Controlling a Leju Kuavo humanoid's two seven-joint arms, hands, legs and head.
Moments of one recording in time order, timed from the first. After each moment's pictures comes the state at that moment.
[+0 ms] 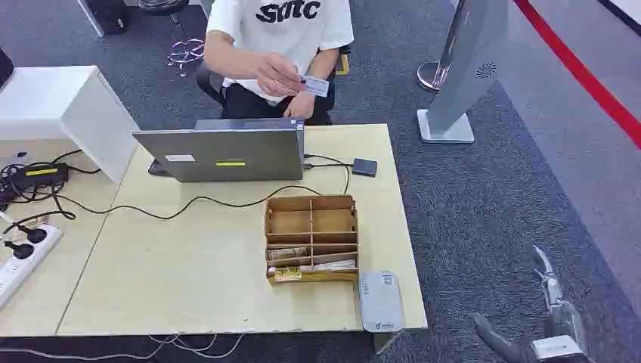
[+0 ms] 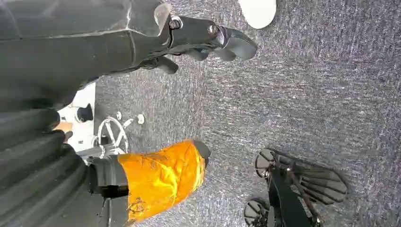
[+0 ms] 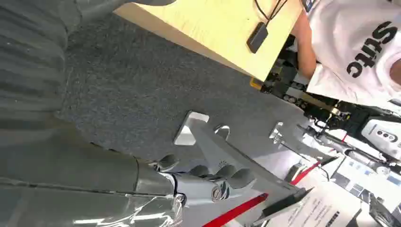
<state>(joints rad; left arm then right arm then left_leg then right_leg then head) 0.03 -0.03 0.88 -0.26 -0.61 -0.05 -0.02 0.39 0.33 -0.38 -2.01 0.47 0.29 -0.62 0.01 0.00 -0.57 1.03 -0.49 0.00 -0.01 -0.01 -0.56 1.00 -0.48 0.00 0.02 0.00</state>
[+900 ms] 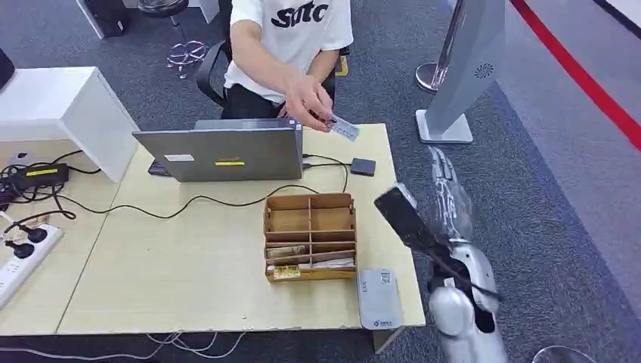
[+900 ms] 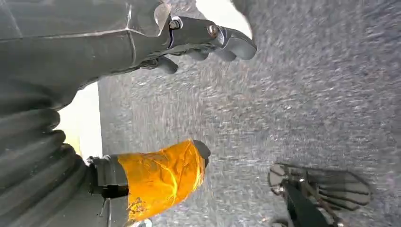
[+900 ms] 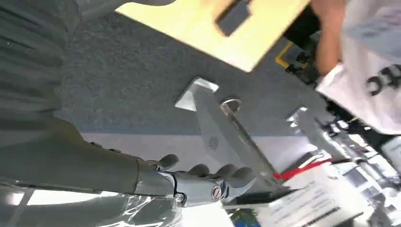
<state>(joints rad) -0.04 0.01 0.85 -0.26 -0.86 -0.10 0.01 -0.25 0.21 0.21 -1.54 0.95 -0.05 -0.03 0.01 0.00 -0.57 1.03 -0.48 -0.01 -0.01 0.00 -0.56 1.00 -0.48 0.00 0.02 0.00</state>
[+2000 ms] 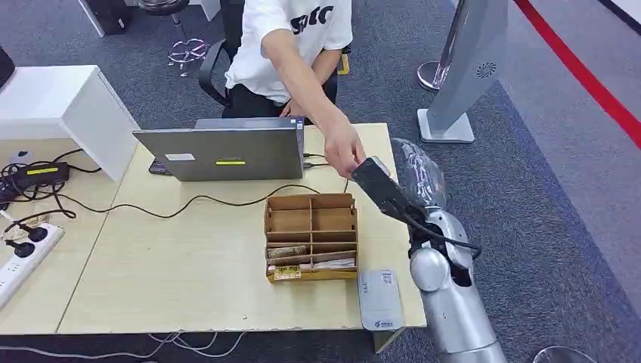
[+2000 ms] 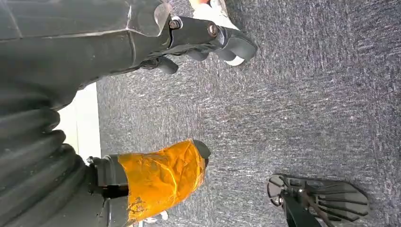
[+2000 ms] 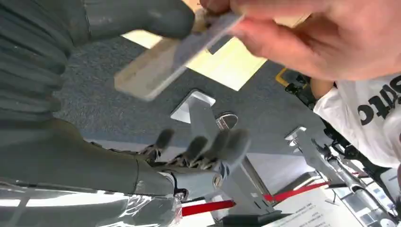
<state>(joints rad) -0.04 0.02 0.84 -0.26 -0.89 -0.10 0.00 -0.39 0.21 0.24 -1.35 0.93 -0.05 -0.01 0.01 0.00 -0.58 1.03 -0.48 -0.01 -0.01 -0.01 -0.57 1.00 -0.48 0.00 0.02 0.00</state>
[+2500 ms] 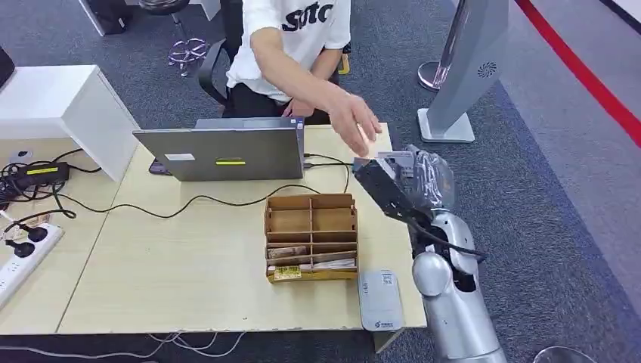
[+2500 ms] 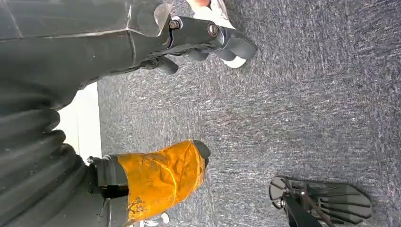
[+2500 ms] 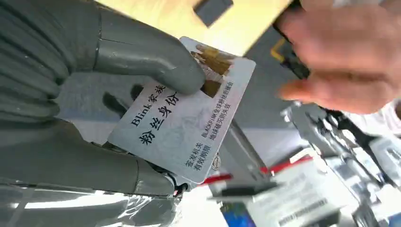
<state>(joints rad) -0.04 0.02 0.85 -0.26 -0.90 -0.09 0.00 -0.33 0.21 0.24 -1.43 1.02 -0.12 -0.04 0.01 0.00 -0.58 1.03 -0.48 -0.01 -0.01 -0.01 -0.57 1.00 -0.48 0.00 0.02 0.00</state>
